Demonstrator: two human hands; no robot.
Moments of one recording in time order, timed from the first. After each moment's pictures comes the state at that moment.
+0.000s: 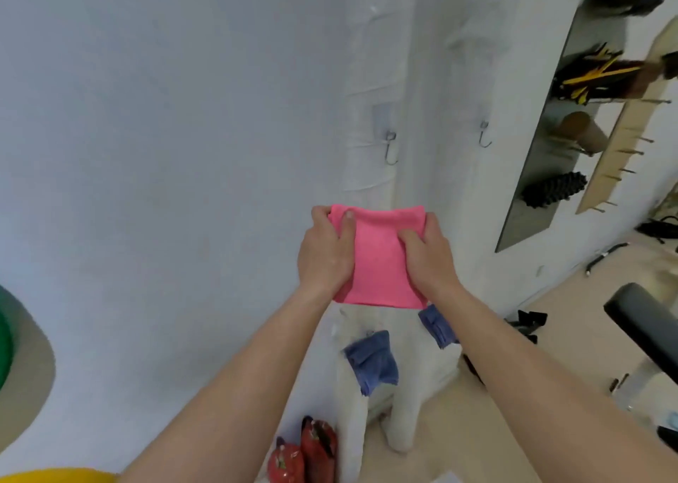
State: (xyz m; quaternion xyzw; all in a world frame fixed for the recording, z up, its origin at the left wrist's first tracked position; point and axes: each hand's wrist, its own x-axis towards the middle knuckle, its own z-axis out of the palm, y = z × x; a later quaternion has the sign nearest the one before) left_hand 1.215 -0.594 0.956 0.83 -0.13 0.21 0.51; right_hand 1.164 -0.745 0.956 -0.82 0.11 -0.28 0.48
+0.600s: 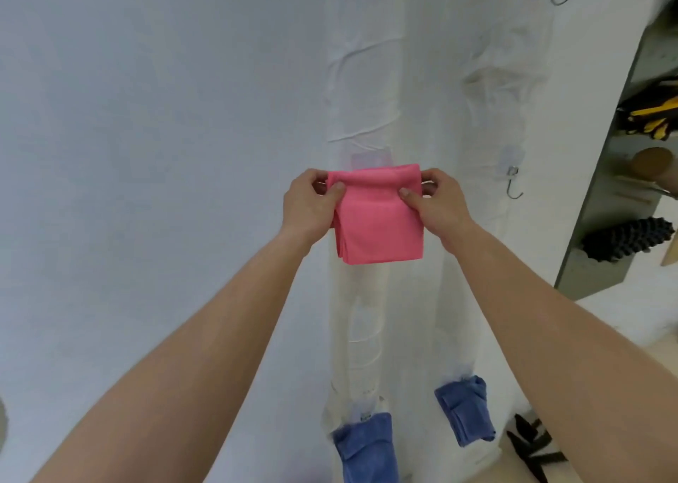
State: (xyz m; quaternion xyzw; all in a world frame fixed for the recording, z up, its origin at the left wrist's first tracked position) left_hand 1.358 -0.670 1.061 0.75 -0.13 0.20 0.62; right_hand 1.347 -0.878 1.057 -0.79 -0.02 -0.29 0.54
